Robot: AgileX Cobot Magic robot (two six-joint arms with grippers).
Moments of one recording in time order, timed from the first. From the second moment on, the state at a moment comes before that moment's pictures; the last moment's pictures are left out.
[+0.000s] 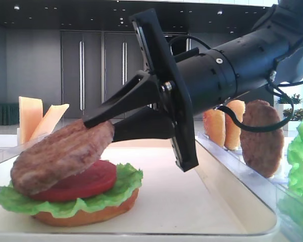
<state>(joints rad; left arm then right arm) 0.06 -0.02 -0.49 0.02 1.10 0.02 0.46 2.08 -1.04 1.53 1.17 -1.18</state>
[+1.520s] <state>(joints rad) 0.06 -0.02 -0.49 0.01 1.10 0.02 0.46 2.08 -1.04 1.53 1.15 -1.18</state>
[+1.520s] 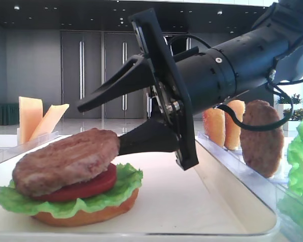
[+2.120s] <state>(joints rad) 0.06 -0.02 -0.49 0.01 1.10 0.02 0.46 1.95 -1.04 1.45 0.98 -1.18</state>
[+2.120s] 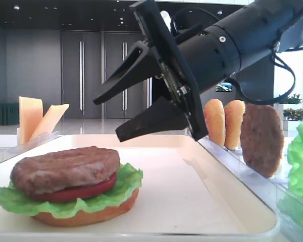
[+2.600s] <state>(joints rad) 0.06 -0.02 -0.49 0.01 1.10 0.02 0.46 1.74 -1.04 1.31 0.86 -1.11</state>
